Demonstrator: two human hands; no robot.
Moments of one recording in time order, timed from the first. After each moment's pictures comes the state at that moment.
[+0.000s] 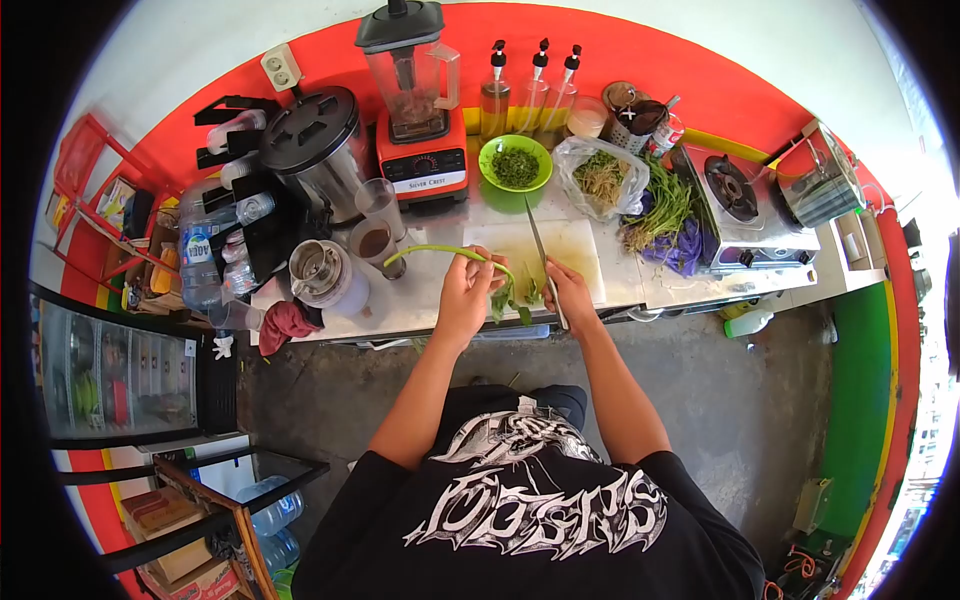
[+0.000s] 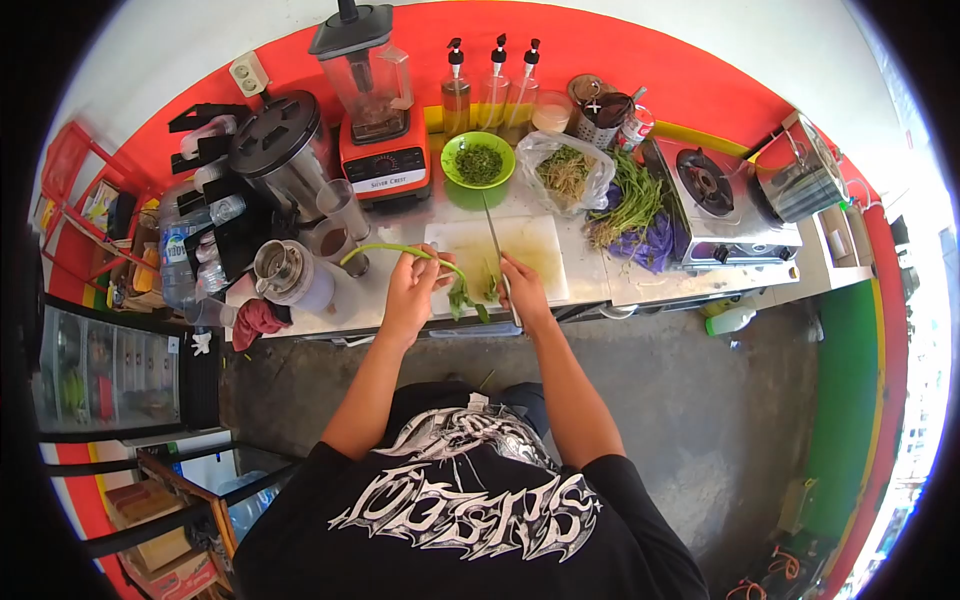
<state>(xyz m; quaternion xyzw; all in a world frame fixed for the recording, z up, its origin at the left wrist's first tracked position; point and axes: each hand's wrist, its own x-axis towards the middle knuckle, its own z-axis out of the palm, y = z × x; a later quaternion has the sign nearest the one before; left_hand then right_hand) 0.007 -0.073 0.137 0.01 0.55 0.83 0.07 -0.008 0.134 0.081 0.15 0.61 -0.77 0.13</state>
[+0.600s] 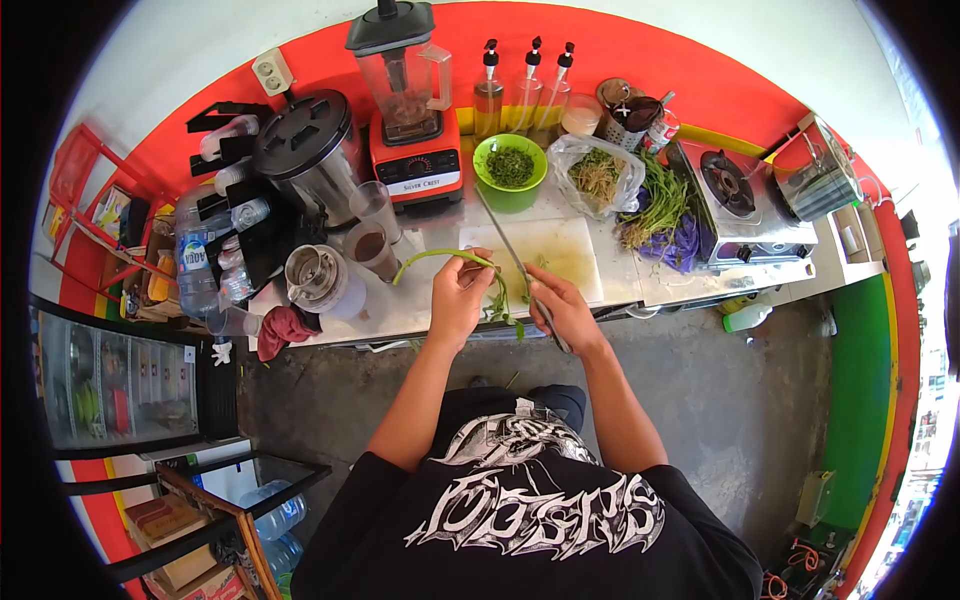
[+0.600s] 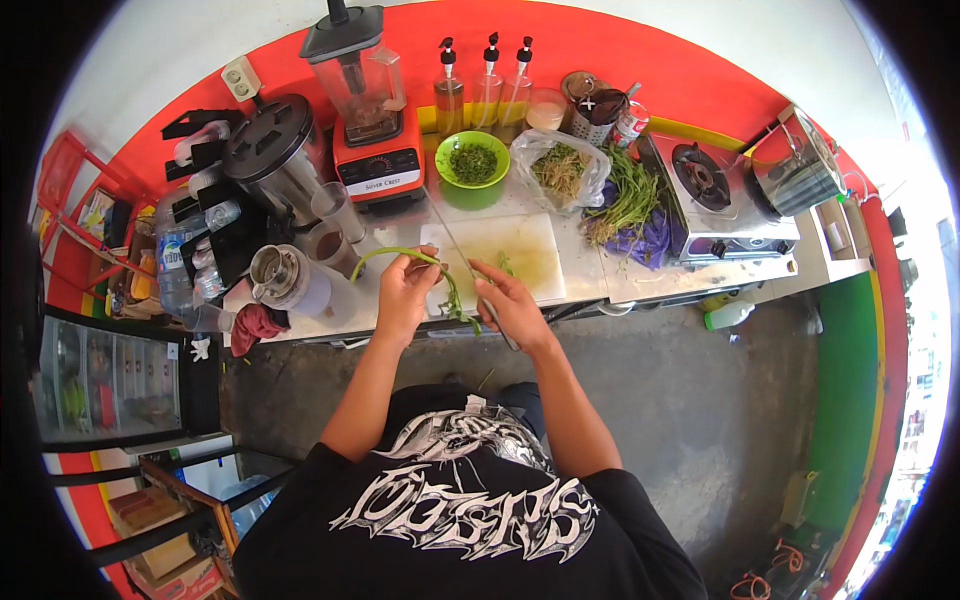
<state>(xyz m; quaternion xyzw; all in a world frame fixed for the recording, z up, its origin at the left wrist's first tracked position) 0.004 -0.075 0.135 0.00 0.59 0.81 0.03 0.032 0.118 0.156 0.03 0.63 -0.76 0.19</state>
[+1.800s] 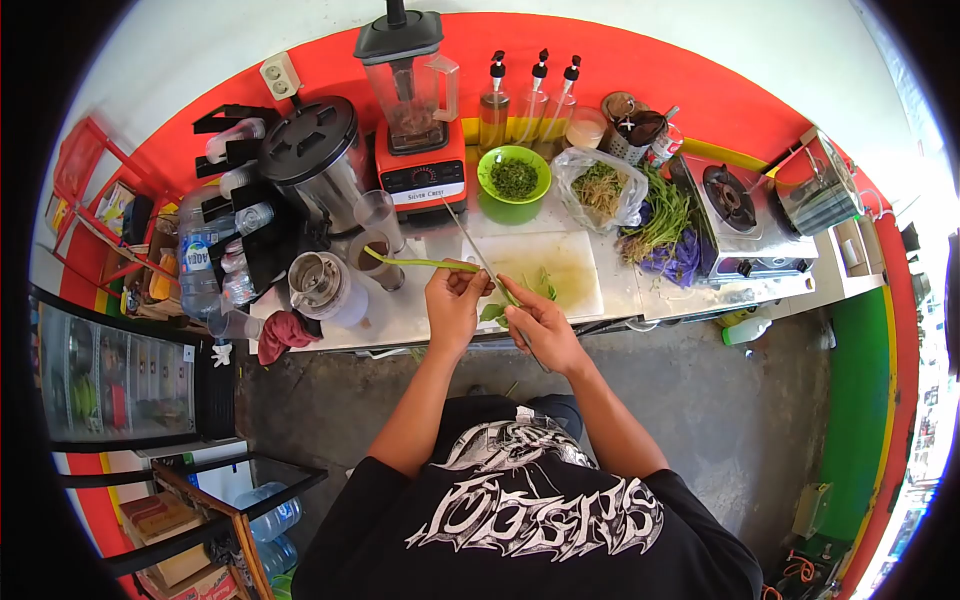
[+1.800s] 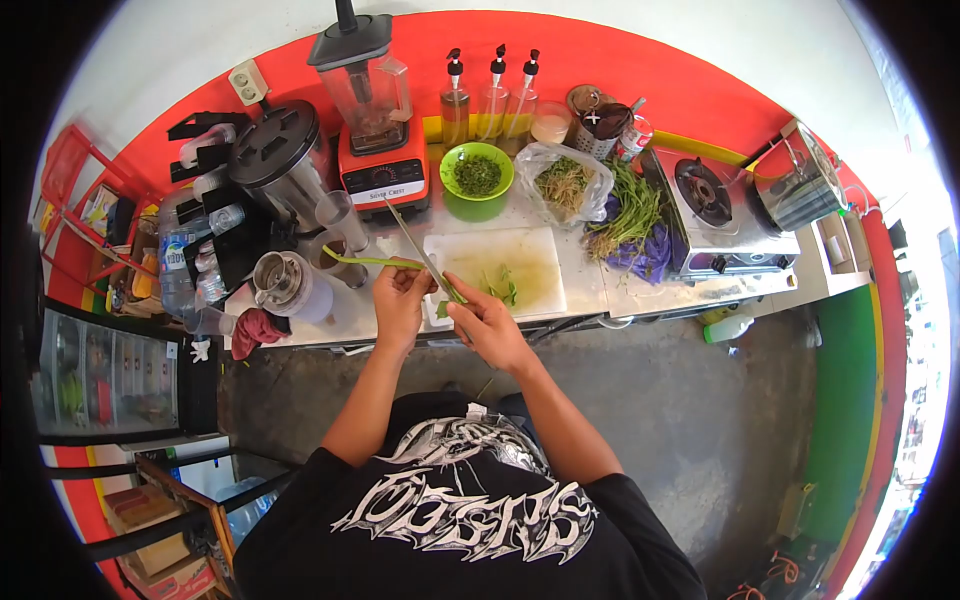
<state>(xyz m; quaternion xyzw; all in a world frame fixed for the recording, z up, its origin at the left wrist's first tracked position) -0.001 -0.076 0.132 -0.01 0.57 0.82 -0.06 0.040 0.089 0.167 -0.07 0.63 -0.75 0.19</state>
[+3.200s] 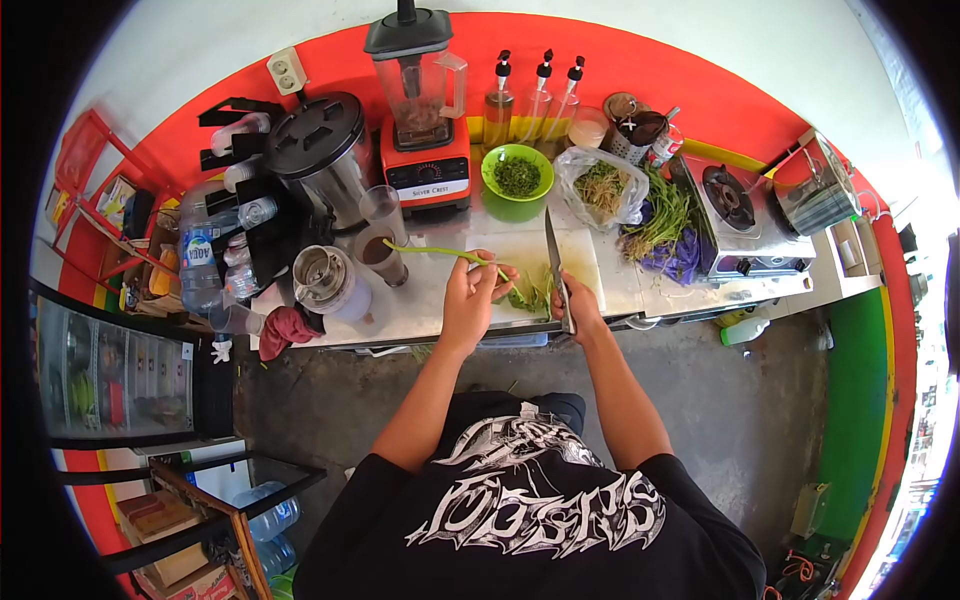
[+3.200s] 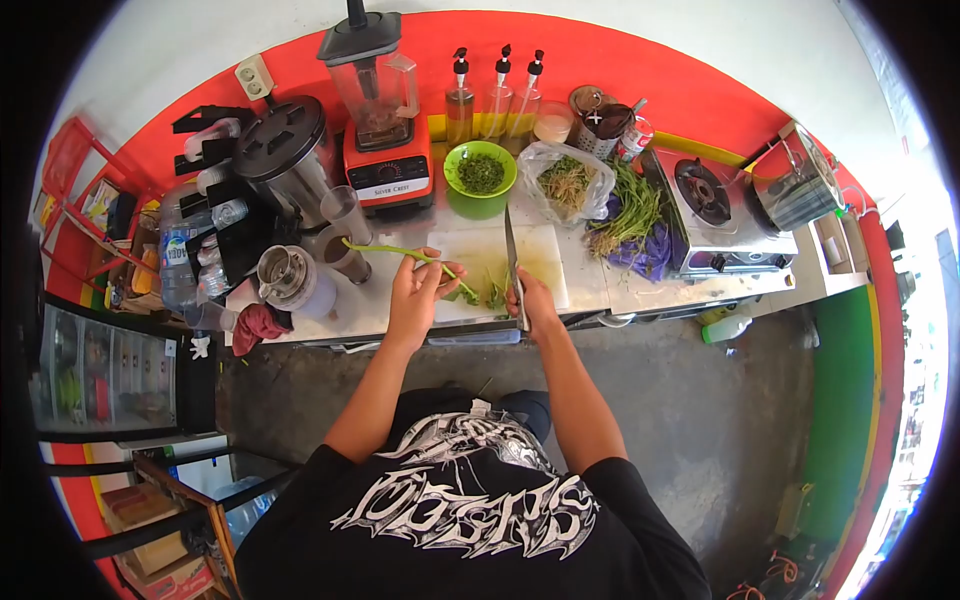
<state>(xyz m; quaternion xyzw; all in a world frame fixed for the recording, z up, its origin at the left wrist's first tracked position) 0.005 -0.072 0.139 0.02 0.53 0.85 0.05 -0.011 0.149 0.074 0.22 0.52 -0.81 0.16</state>
